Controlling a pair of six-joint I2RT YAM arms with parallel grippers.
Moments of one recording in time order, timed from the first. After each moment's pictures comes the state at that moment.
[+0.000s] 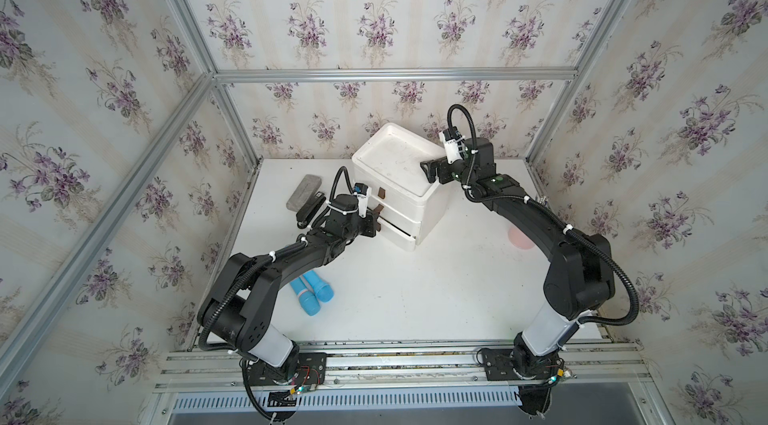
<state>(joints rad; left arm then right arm) -0.46 1.55 0.85 0.17 0.15 -0.27 0.37 1.74 1.42 -0.16 -0.15 -0.03</state>
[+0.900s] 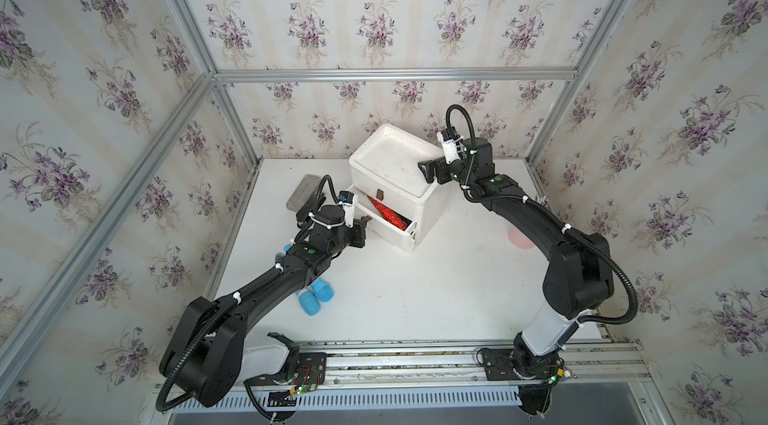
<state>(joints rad) -0.46 1.26 0.70 0.05 0.08 -0.30 0.37 1.75 1.42 -0.15 -0.17 -0.03</state>
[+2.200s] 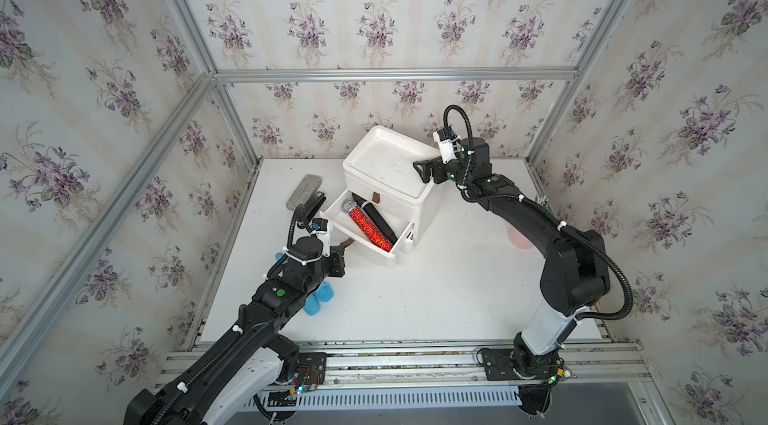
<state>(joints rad) -0.46 0.80 0.51 -0.26 -0.03 -0.40 0.38 1.77 1.43 -0.11 -0.22 -0.02</state>
